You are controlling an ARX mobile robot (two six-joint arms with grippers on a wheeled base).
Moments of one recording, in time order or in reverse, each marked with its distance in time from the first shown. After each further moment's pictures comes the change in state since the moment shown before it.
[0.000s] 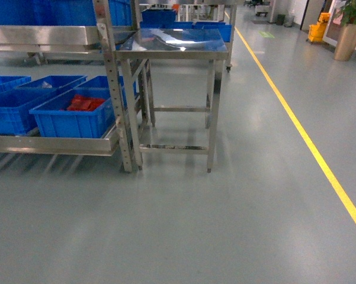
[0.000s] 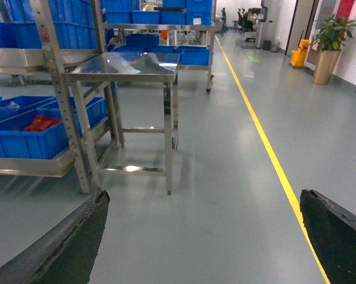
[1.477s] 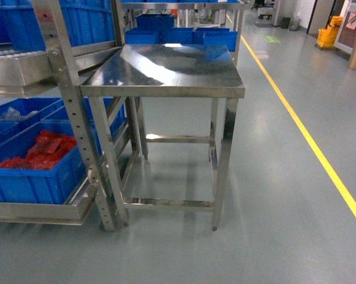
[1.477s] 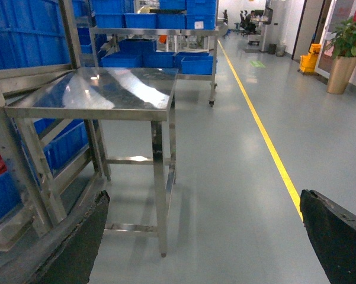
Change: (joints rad) left arm 0.000 0.000 0.000 0.002 0.000 0.000; right arm 0.000 0.000 0.000 -0.005 0.001 0.000
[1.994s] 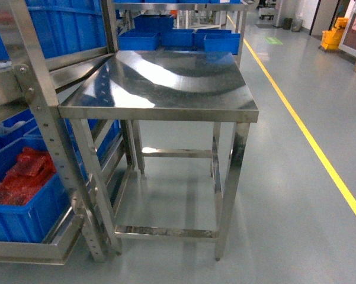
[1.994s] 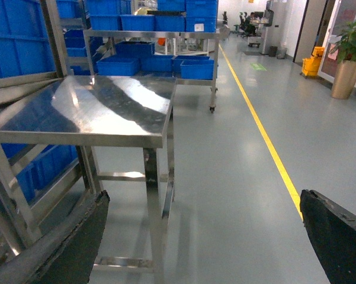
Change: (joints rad) left arm 0.000 -0.001 0.000 -0.001 0.000 0.000; right arm 0.000 0.000 0.000 0.000 0.000 0.000
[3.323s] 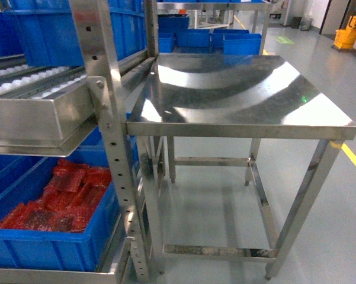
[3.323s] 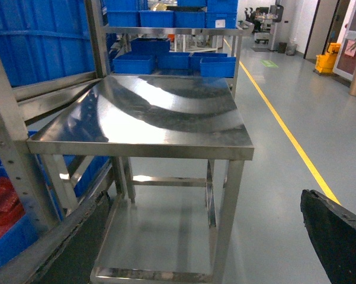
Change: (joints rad) left arm -0.001 0.002 0.000 0.000 0.001 0.000; right arm 0.000 0.000 0.000 0.000 0.000 0.000
